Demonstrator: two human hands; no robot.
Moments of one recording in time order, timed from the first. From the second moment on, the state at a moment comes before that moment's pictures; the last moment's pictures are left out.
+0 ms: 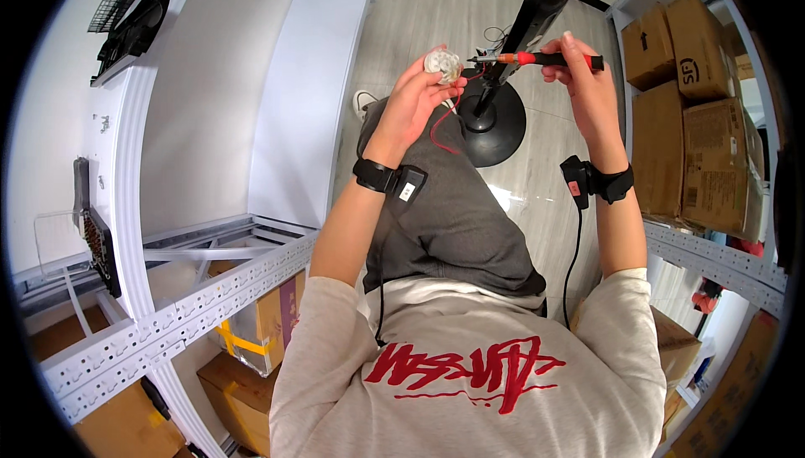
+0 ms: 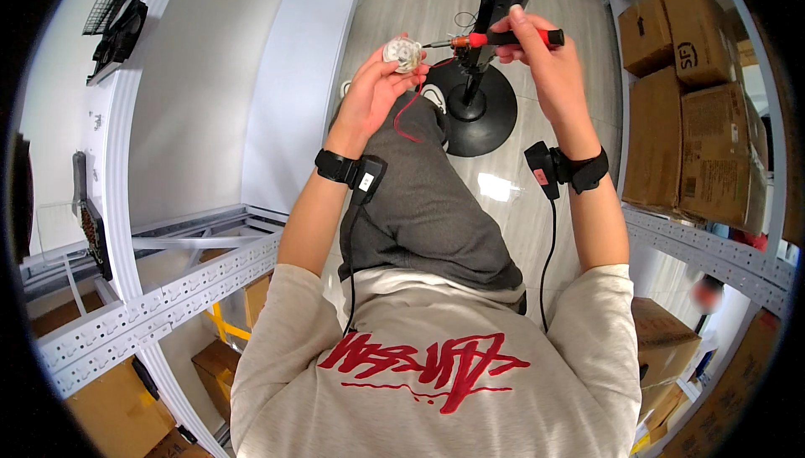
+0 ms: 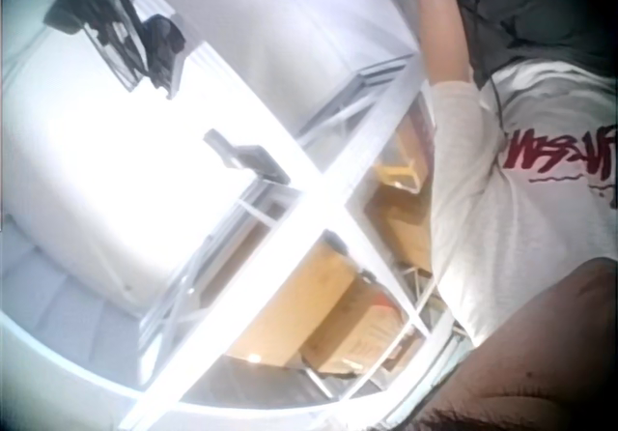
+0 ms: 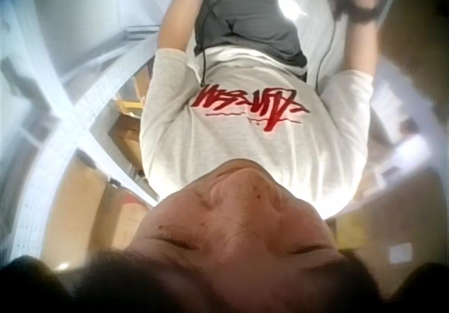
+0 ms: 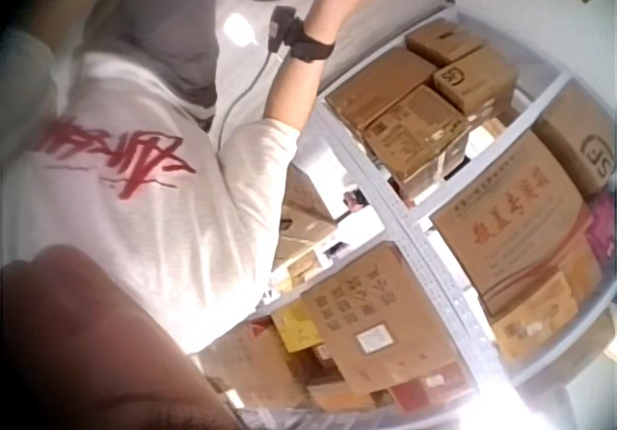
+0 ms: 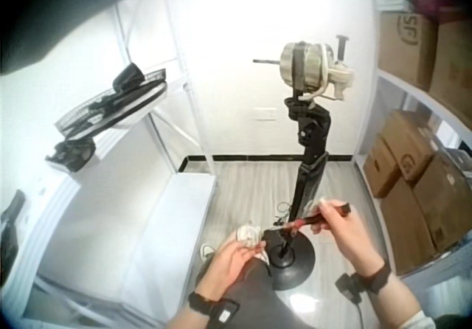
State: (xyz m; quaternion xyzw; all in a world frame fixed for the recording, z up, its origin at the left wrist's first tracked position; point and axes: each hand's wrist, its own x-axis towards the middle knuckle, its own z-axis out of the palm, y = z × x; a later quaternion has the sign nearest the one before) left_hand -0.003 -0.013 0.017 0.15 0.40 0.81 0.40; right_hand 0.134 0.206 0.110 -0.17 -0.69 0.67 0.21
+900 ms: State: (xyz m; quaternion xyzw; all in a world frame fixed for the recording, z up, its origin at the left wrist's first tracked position) left_hand 0.000 -0.010 0.017 0.15 0.40 0.81 0.41; right_hand 0.142 0.173 0.103 -0.12 -0.73 0.64 0.22
